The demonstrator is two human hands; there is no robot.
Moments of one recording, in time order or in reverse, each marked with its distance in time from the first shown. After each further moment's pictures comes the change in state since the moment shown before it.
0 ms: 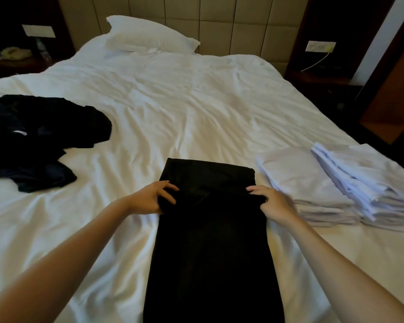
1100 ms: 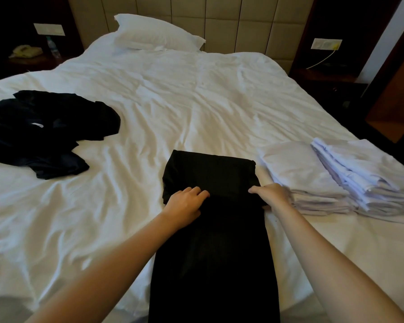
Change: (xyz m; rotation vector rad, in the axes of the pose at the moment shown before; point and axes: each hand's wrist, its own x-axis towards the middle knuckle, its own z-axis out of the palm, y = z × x) left_hand -0.007 0.068 0.070 0.607 0.282 0.083; right_hand -0.017 -0.041 -0.001 0.375 0.109 0.563
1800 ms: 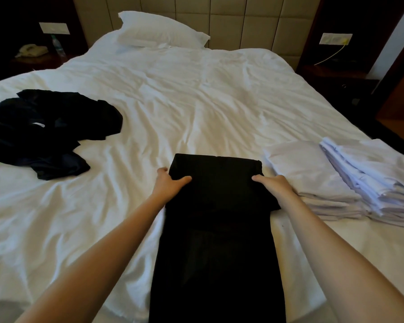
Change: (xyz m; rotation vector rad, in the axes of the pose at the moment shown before) left_hand 0.025 -0.048 -0.009 -1.006 0.147 -0.841; right_hand 0.025 -0.016 -0.003 0.097 -0.038 -0.006
